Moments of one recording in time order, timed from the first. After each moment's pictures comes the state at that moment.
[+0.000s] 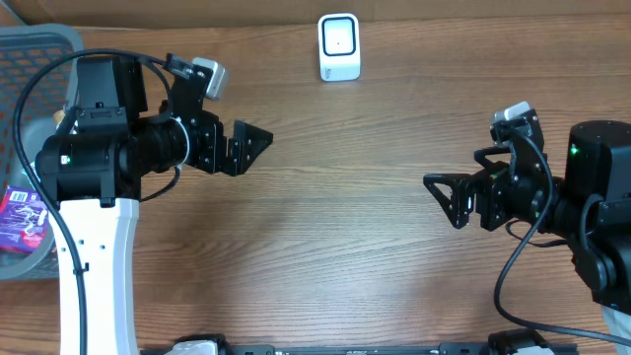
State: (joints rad) left arm 0.04 1.38 1.67 -1.23 0.56 0.14; right arm 0.16 1.02 1.36 -1.06 -0.53 -0.01
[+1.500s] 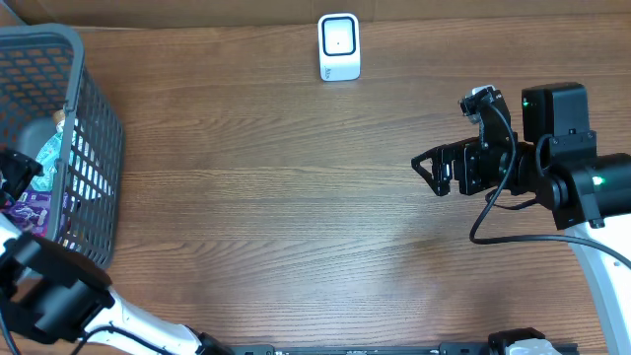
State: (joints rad) left arm 0.84 2.02 1.97 -1.30 0.00 -0.27; right arm 0.16 1.25 1.36 -1.06 -0.48 -0.01
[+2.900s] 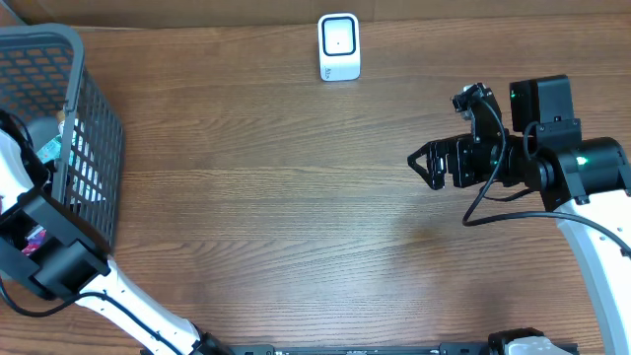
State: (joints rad) left arm 0.73 2.26 1.99 -1.34 -0.27 -0.12; right arm 0.16 1.33 1.36 -1.05 -0.48 -0.01
